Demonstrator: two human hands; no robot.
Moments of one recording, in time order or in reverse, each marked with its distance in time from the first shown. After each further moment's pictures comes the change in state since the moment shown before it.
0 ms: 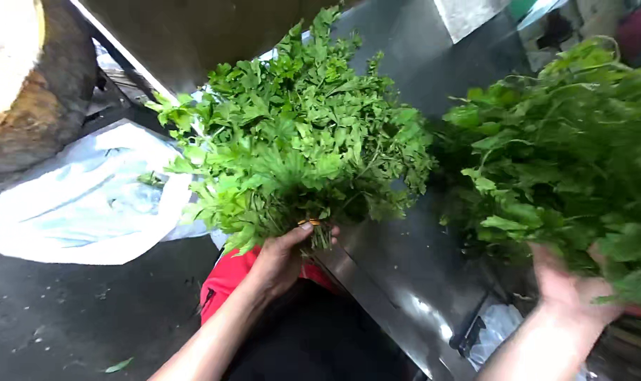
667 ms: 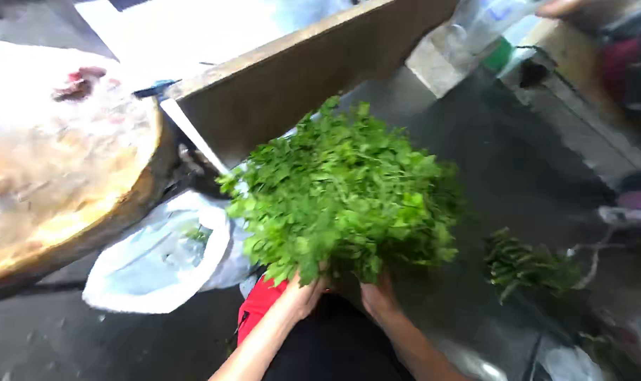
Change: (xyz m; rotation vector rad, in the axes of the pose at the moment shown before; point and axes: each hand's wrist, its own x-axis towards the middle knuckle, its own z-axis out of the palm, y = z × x) left_hand -0.008 -0.002 0.008 0.356 0.019 0.066; right_hand -0.190 0.147 0.078 -0.442 -0.629 0.374
